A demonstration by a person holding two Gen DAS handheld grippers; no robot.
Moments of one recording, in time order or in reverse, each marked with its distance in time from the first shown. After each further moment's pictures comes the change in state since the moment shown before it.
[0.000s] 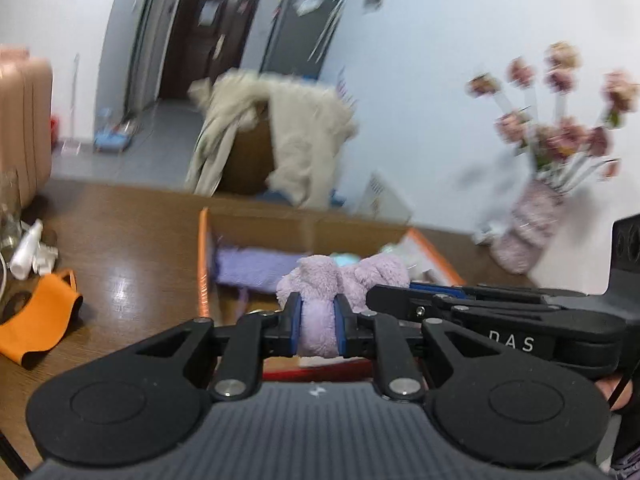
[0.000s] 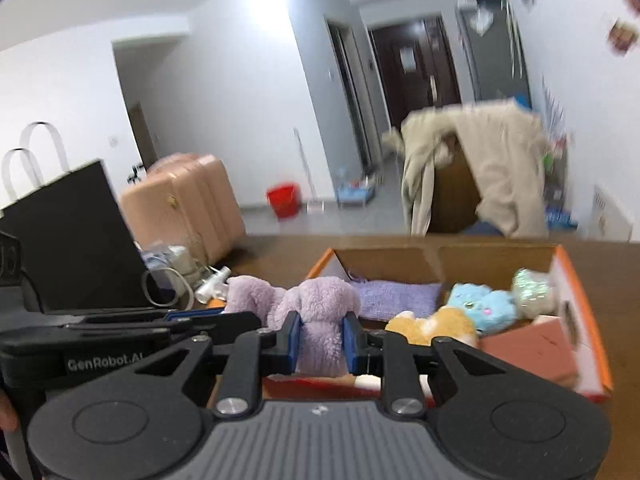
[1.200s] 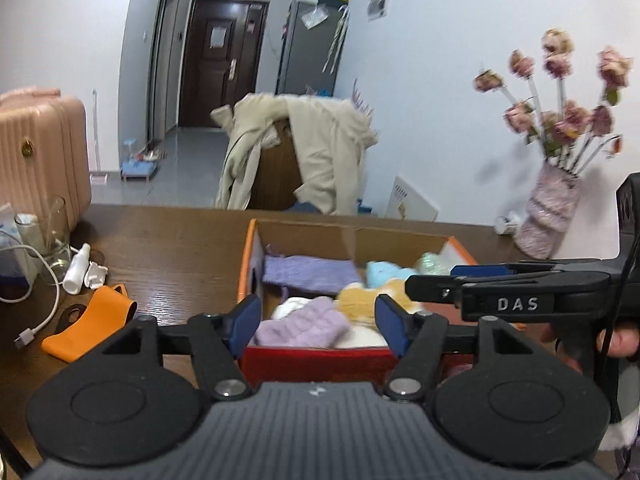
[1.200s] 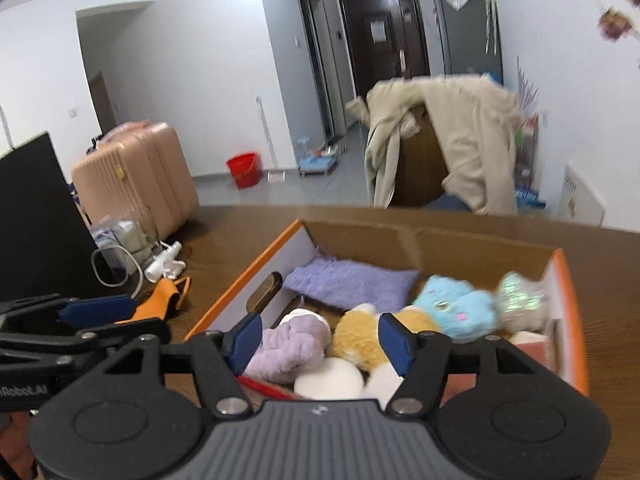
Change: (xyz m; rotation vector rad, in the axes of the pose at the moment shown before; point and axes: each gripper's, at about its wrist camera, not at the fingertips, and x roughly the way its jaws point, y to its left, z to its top) left arm -0.075 -0.012 -0.026 0.103 -0.103 0.079; right arm -0.028 0.012 -0.012 -0.030 0.002 -0.140
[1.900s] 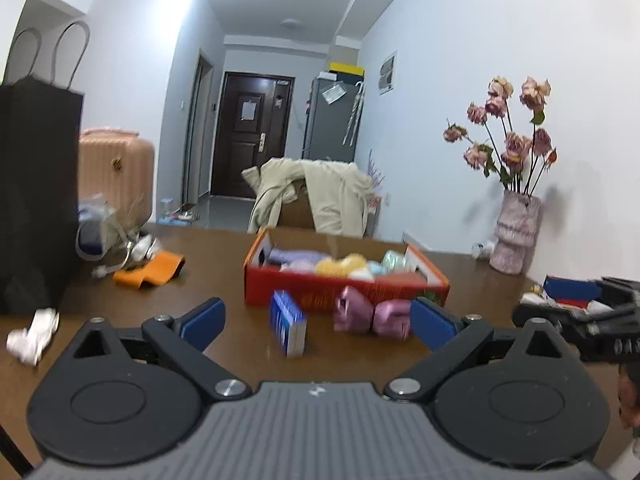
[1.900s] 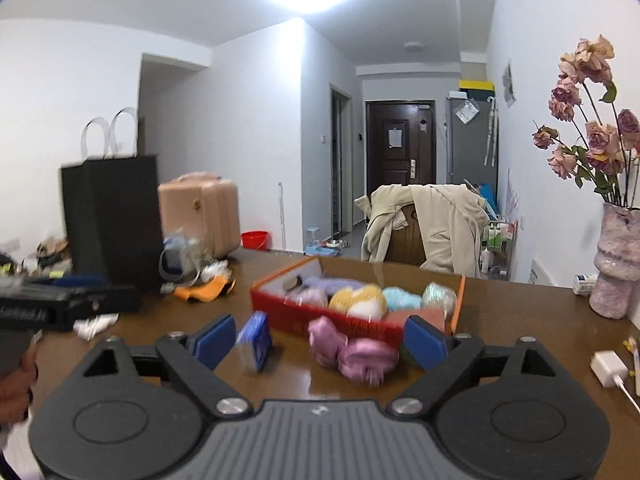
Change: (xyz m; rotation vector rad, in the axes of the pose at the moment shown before) left arm -0.180 -0.081 -0.161 -0.020 -0.232 0.099; right arm -0.236 0.009 -0.182 -0.192 -0.277 -0.029
